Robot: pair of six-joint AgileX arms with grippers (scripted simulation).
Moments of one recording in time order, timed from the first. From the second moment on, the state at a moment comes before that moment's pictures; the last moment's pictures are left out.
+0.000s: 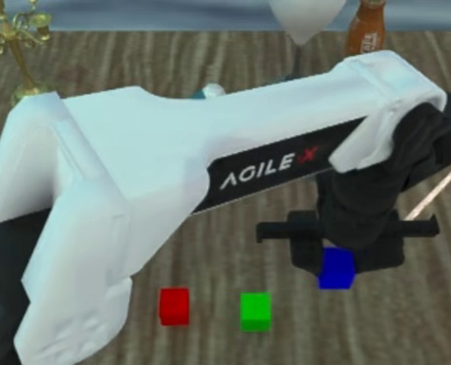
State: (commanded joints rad) left arm -1.04 2.29 2.04 -1.32 -0.02 -1.03; right arm 0.01 0.00 0.00 0.00 0.00 0.00
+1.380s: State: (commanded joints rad) left arm -1.04 2.33 1.83 -1.07 -0.02 -1.03; right arm 0.01 0.00 0.00 0.00 0.00 0.00
